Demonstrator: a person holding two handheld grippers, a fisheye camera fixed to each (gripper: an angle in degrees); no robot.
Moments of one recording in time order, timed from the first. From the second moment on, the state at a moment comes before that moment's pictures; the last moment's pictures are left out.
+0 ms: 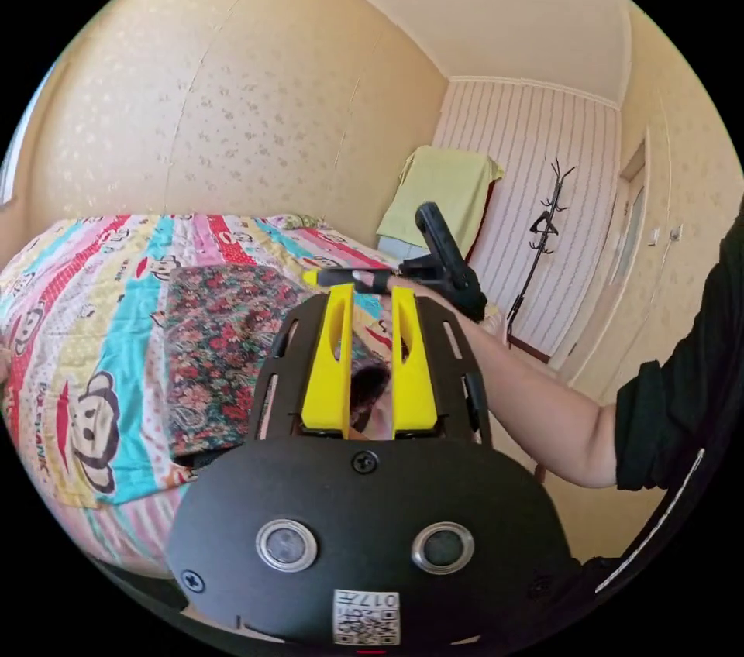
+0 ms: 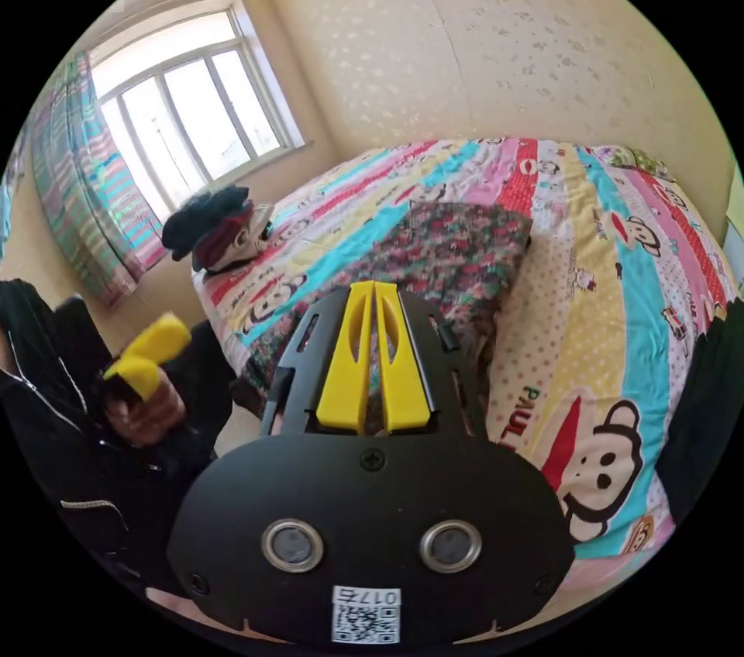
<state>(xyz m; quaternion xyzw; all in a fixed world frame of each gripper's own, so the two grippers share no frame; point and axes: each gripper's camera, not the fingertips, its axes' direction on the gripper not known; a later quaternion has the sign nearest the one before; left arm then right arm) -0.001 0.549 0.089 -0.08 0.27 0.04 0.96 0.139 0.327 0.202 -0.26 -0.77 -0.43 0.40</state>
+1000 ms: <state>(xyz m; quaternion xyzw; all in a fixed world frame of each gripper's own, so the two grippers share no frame) -0.146 0.588 0.185 -0.30 0.25 -0.10 0.91 0.236 0.392 0.313 -0.31 -0.72 -0.22 0.58</state>
